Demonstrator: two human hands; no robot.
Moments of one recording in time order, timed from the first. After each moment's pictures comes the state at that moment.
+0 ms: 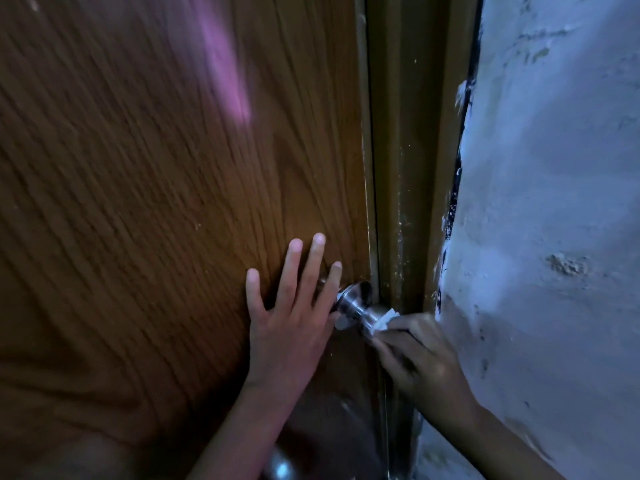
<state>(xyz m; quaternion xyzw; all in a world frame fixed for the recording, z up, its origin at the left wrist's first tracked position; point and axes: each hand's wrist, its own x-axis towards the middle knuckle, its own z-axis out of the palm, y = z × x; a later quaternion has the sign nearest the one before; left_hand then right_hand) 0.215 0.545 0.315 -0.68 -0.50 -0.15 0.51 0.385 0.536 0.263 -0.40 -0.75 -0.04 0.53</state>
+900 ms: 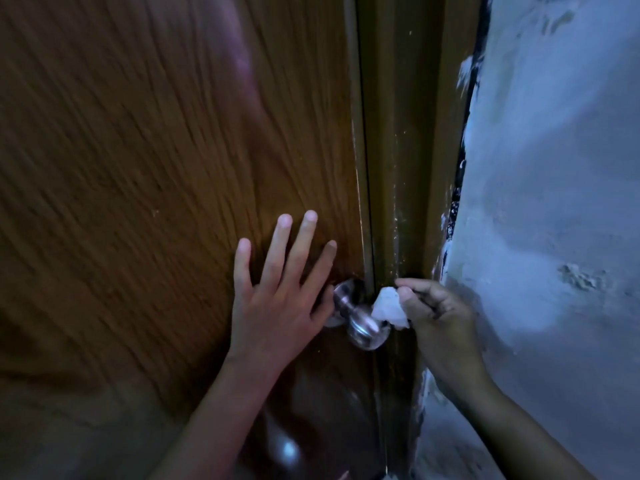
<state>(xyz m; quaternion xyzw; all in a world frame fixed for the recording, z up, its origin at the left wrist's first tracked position) 0.224 0.562 0.322 -0.66 -0.49 -0.17 0.54 0.409 0.569 0.278 -0.44 -0.54 0.39 0.60</state>
